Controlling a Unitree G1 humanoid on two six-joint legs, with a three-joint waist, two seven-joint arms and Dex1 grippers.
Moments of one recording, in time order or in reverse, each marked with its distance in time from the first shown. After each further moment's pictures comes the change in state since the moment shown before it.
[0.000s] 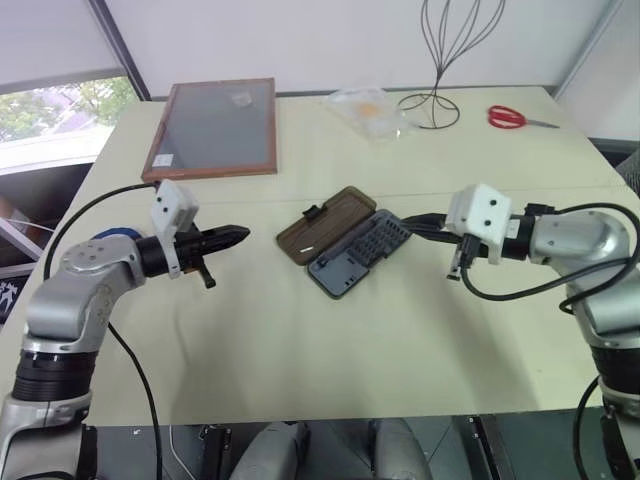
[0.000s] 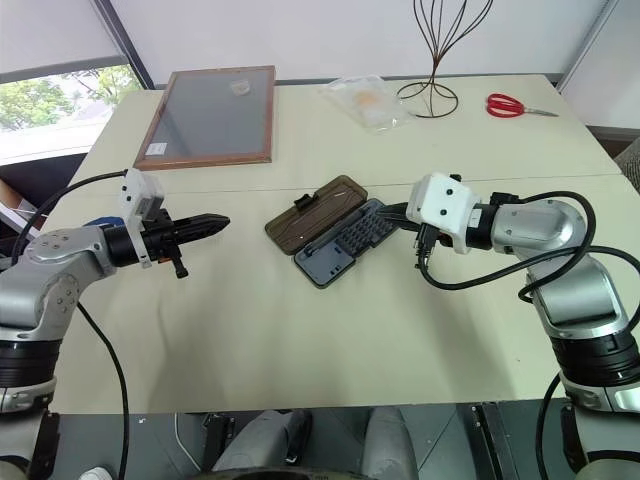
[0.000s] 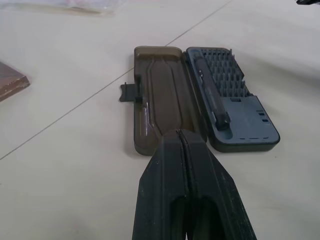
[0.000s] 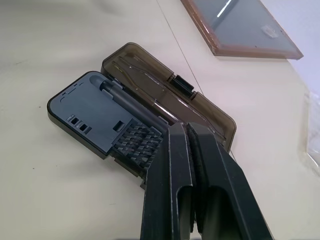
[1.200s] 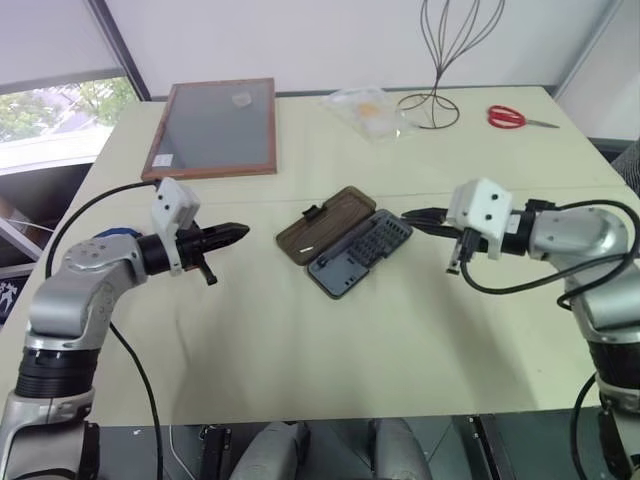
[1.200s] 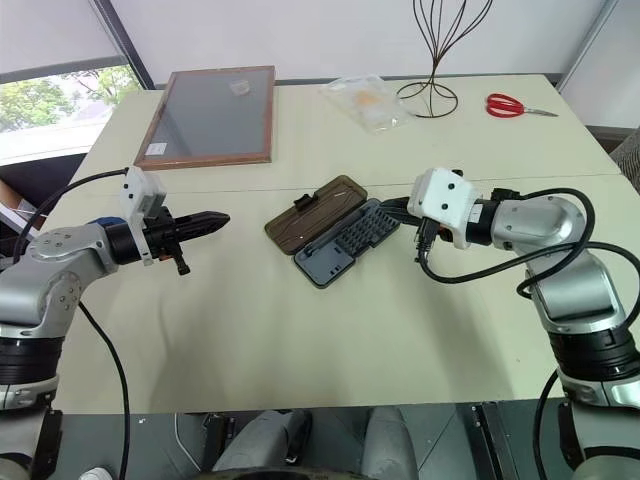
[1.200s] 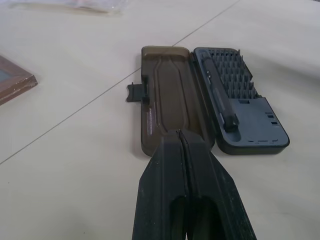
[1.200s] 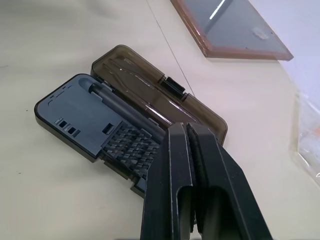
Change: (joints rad) left arm -0.014 -0.012 -0.004 0.011 0.011 0.006 0.028; right arm -0.022 0.011 0.006 0.037 -0.004 -0.025 -0.016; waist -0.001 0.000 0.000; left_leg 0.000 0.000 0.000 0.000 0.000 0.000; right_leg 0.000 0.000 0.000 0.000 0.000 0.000
